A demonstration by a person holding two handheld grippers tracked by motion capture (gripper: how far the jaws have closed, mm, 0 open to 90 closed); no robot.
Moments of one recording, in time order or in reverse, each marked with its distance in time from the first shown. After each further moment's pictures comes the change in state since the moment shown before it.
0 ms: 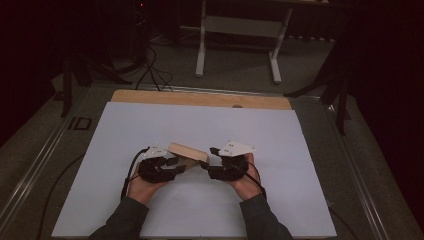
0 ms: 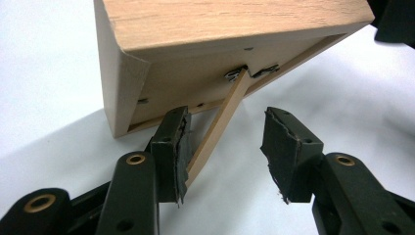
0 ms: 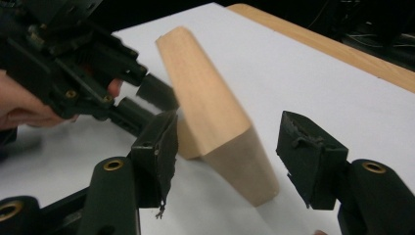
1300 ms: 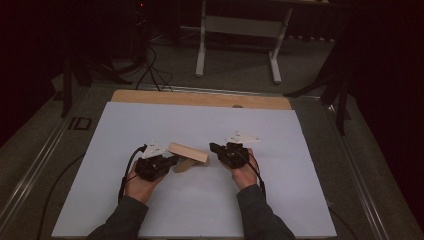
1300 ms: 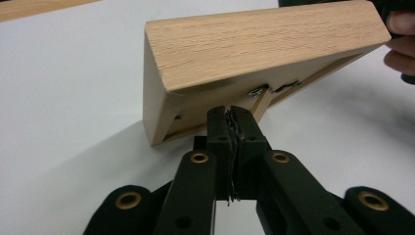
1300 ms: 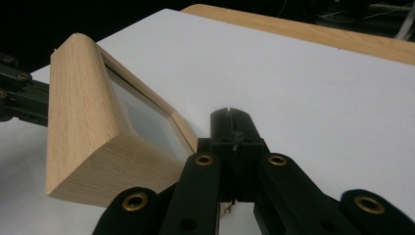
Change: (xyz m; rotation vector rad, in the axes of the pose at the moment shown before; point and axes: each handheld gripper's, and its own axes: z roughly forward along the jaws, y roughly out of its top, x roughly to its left) left arm -0.004 0.009 -0.010 -0.014 0.118 0.042; right arm -0.042 -0.016 0.029 -0.025 -0.062 0.180
